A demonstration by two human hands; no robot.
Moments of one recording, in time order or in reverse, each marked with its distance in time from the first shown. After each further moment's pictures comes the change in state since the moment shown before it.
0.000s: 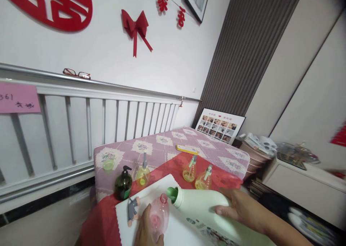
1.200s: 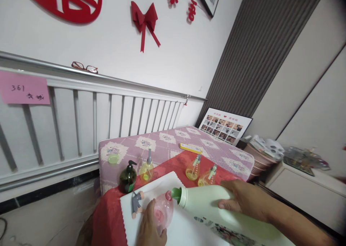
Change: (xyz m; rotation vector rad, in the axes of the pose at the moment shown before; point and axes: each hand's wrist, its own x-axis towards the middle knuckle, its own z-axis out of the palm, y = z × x) left_hand -0.004 0.008 -0.009 0.107 -0.029 0.022; right_hand 0.012 -0.036 -0.022 -0.346 -0.034 0.118
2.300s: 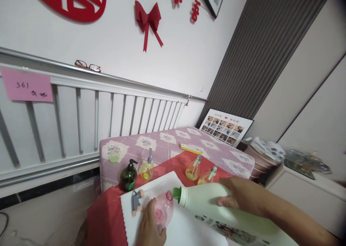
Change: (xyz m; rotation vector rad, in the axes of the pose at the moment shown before) left_hand 0.000 0.000 -0.003 0.042 -0.029 0.023; right_hand 0.001 -0.018 -0.017 -0.028 -0.033 0.024
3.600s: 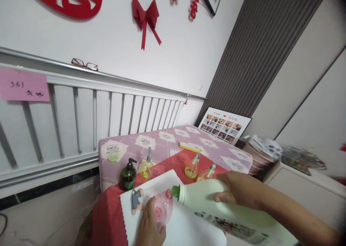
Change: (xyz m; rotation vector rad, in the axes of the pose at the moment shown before) left_hand 0.001 -0.008 0.005 -0.025 -0.024 0.021; right_hand 0.000 -0.010 -0.010 -0.063 -0.061 0.049
